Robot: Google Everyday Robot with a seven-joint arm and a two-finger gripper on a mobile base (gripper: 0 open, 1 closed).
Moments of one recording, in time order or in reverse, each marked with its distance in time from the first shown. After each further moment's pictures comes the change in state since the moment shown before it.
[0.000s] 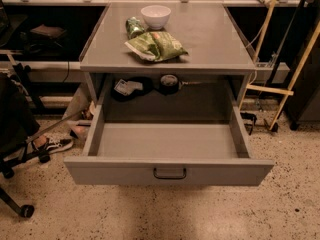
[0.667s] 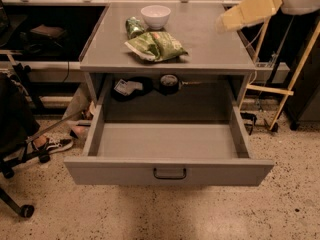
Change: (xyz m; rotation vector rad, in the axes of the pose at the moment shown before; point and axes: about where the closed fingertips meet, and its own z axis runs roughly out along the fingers) arm 0.082 0.060 0.024 -0.364 0.256 0.001
